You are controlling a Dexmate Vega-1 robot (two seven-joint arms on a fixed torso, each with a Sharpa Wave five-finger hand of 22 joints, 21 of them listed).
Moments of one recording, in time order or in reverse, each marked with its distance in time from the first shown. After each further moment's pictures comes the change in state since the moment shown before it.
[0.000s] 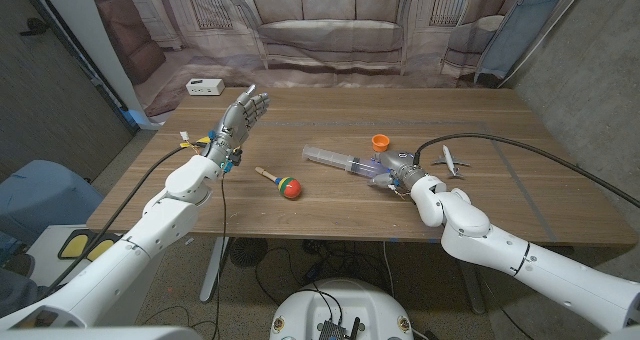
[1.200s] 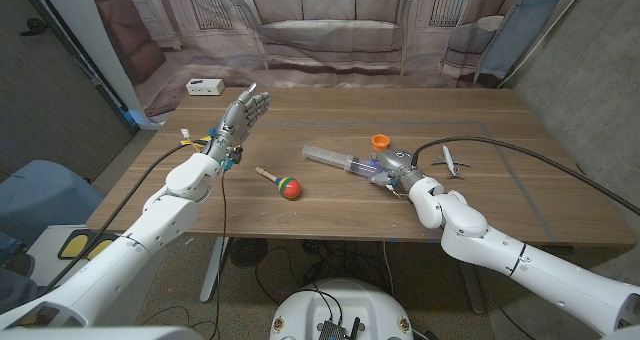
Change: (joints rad) left arm -0.016 0.002 0.006 0.004 -0.002 0.016 -0.005; left_hand -0.006 0.006 0.000 0.000 0.000 0.005 0.006 0.000 0.000 0.000 0.000 0.000 0.000 0.000 0.000 0.000 0.000 0.000 0.000 0.000 0.000; right arm -0.005 0.031 0.012 0.078 0.003 0.105 -0.084; right_hand 0.232 0.071 0.027 0.003 -0.005 0.240 -0.043 0.037 0.002 0.266 -0.032 0.045 0.000 0.302 -0.038 0.174 0.100 0.288 -0.095 0.081 0.014
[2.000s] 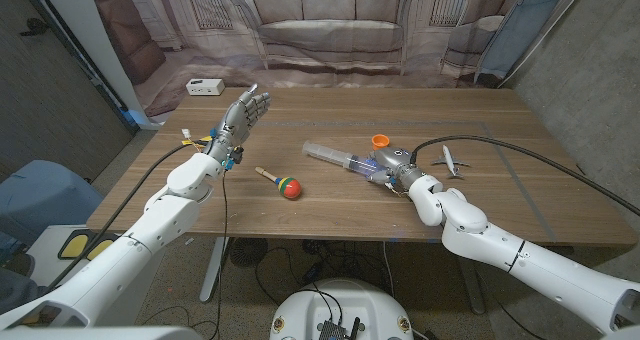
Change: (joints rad) left arm -0.004 -0.005 0.003 0.003 0.000 0.007 0.006; left_hand 0.000 0.000 0.000 0.000 0.000 0.000 0.000 0.000 0.000 0.000 0.000 0.000 0.000 0.000 0.000 0.000 0.000 0.000 0.000 0.000 0.000; right arm 0.011 -0.001 0.011 0.027 0.009 0.062 -0.024; right_hand -0.035 0.035 0.018 0.036 -0.013 0.059 0.059 0.022 -0.004 0.119 -0.009 0.008 0.000 0.086 -0.018 0.007 0.027 0.030 -0.005 0.038 0.011
